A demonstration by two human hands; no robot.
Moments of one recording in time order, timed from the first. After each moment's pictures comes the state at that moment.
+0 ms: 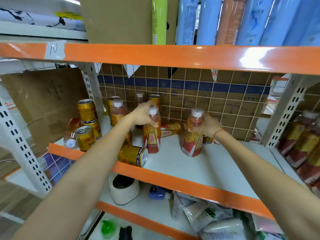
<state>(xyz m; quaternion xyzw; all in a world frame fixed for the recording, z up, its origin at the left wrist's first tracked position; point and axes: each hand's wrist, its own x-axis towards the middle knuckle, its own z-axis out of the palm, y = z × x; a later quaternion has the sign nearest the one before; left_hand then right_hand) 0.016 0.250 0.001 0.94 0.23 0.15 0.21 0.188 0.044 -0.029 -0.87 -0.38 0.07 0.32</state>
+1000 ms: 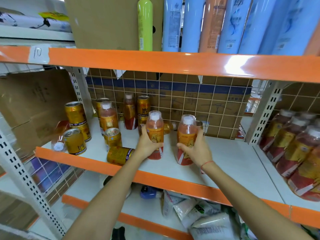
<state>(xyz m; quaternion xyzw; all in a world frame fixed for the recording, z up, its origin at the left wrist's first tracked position) 0.026 0.164 -0.091 0.78 0.27 0.28 0.49 0.135 -0.003 -0.086 -0.83 -0.33 -0.01 0.45</state>
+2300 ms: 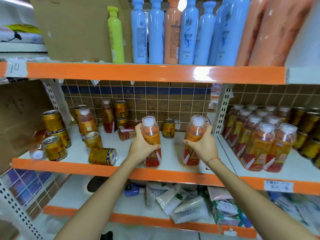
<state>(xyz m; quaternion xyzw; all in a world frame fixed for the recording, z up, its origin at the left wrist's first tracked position) 0.006 0.068 -0.055 0.82 0.21 0.29 0.44 0.119 -0.123 -0.039 -0.85 -0.22 -0.07 0.48</state>
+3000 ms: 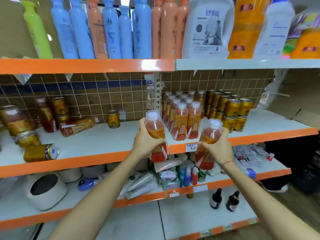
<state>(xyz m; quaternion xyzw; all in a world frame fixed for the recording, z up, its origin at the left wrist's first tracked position) 0.029 -0.170 -0.039 0.84 0.08 0.22 0.48 0.064 -0.410 -0.030 -0.88 -0.03 -0.13 0.46</state>
